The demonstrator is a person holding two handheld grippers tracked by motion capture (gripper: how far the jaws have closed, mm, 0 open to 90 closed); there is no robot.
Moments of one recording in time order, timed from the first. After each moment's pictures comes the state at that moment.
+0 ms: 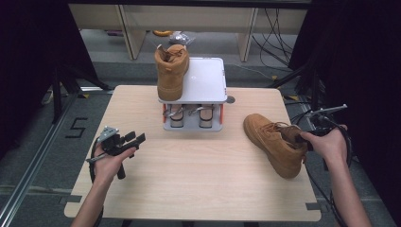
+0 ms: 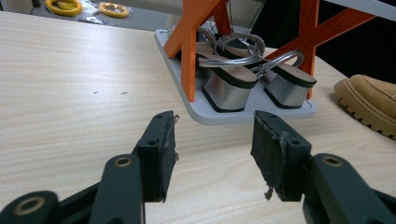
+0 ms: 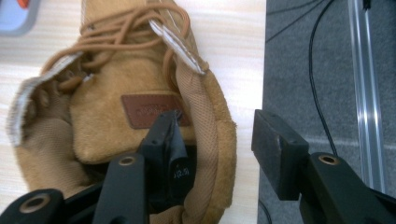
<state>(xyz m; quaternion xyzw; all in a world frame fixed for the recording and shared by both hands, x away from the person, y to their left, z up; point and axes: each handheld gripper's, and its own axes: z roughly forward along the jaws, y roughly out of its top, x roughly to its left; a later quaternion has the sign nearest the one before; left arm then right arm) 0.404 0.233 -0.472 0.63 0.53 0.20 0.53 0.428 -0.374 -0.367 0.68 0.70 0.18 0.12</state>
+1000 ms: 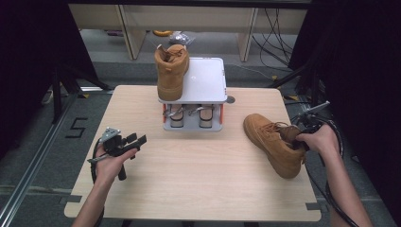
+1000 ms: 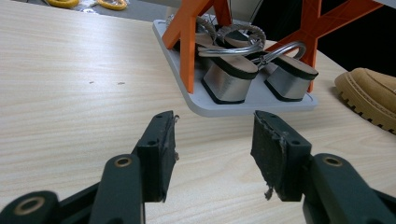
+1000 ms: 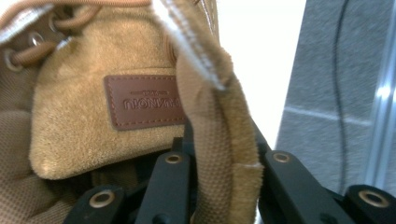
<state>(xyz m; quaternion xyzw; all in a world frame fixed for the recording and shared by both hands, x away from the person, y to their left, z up) 0.406 0.232 -0.478 0.63 0.54 0.19 0.53 0.458 -0.370 -0.388 0.67 0.73 0.12 0.04</state>
